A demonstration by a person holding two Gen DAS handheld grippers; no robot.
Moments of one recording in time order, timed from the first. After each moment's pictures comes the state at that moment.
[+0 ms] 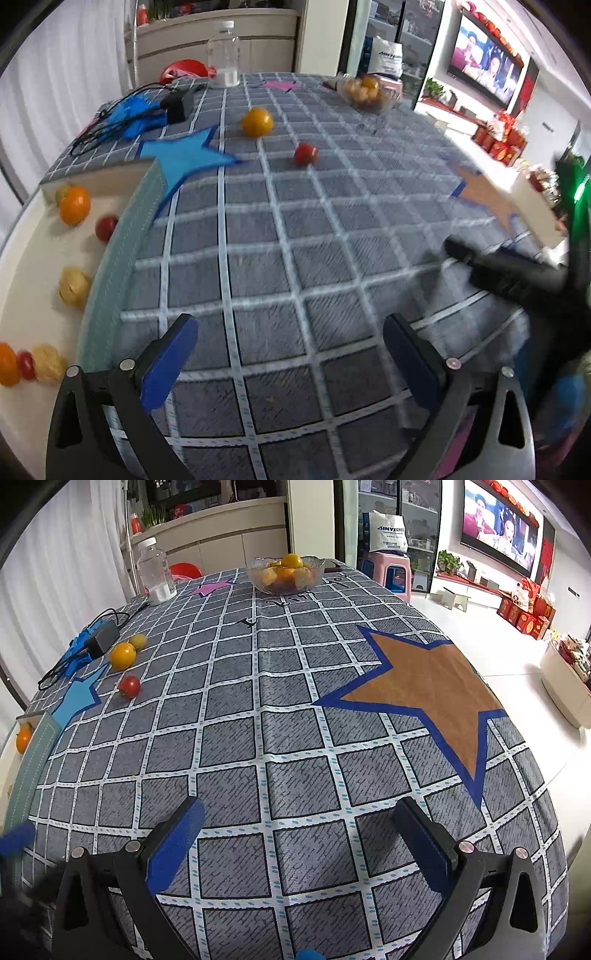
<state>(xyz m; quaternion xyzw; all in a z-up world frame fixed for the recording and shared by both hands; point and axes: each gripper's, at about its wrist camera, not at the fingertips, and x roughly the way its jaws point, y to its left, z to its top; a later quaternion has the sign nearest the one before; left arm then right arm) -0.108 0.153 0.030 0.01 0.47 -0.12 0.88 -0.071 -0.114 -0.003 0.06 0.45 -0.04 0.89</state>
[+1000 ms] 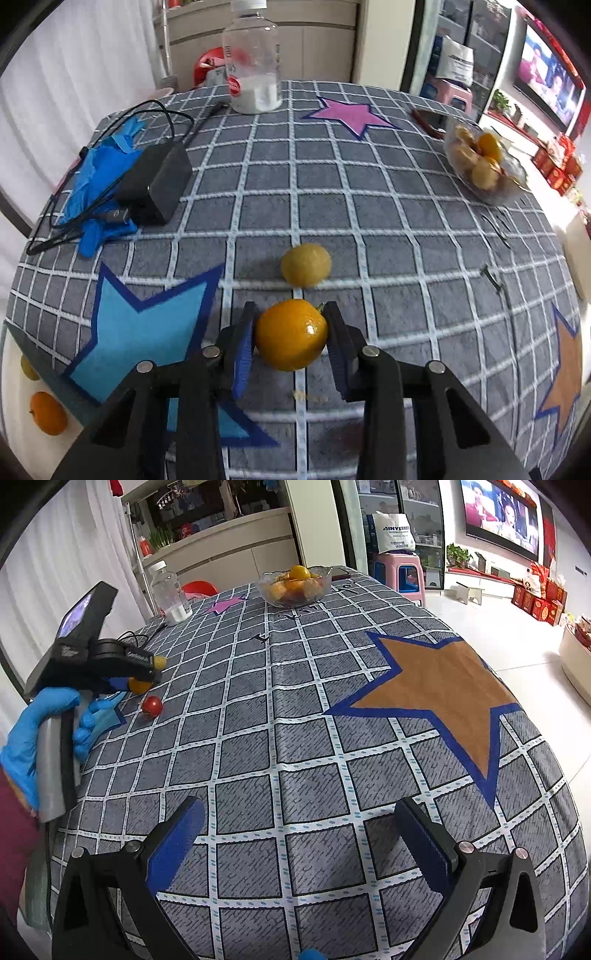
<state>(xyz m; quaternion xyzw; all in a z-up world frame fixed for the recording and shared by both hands) 0.116 0.128 0.012 0.01 0.51 -0.01 0.86 -0.076 -0.125 0.001 0.11 0.42 0.00 0.90</state>
